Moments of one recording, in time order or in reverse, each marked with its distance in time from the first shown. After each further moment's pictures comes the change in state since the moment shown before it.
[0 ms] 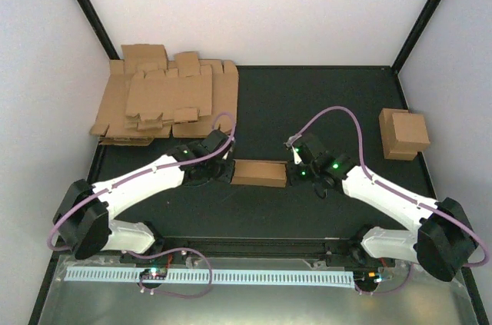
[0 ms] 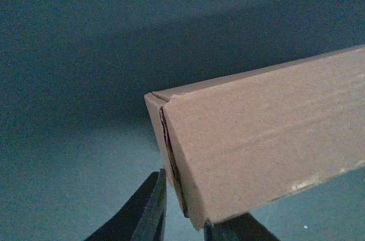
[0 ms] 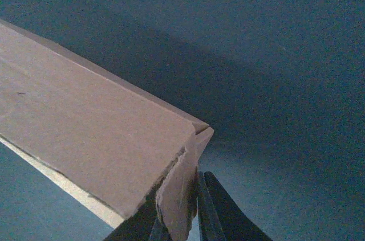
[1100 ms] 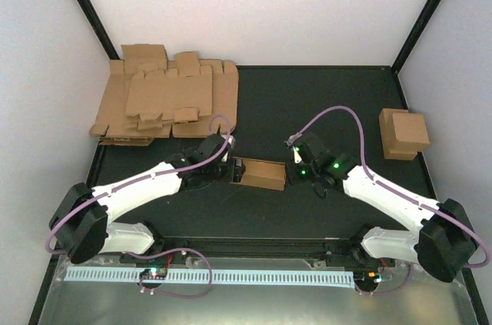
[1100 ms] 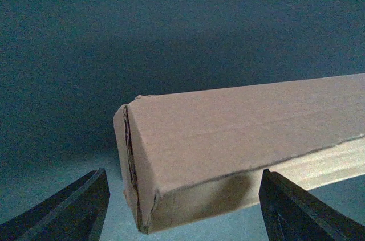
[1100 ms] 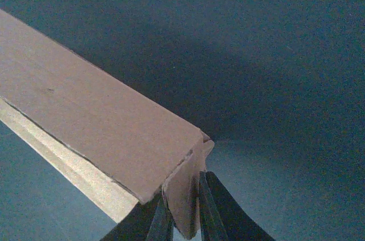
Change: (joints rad) left arm -0.001 -0.045 -0.120 0.230 0.030 -0.077; right arm 0.000 -0.005 0.012 -0.011 -0.012 0.042
